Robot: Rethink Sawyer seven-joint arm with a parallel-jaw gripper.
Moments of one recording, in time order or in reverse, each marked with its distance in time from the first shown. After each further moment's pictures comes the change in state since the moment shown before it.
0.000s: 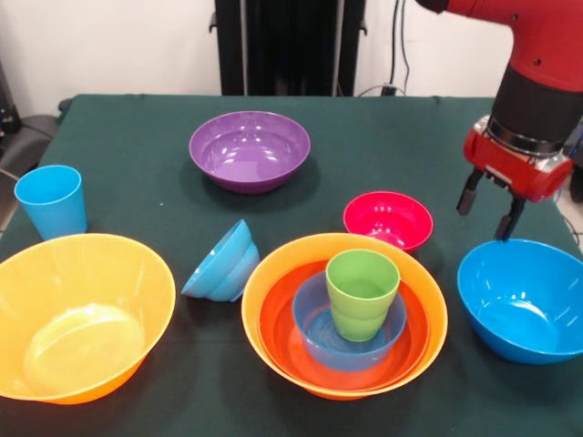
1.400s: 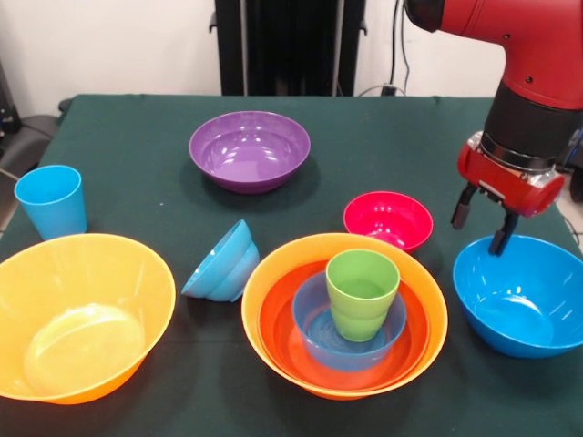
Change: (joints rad) arm -0.006 0.028 0.000 -0.017 0.008 -0.041 0.000
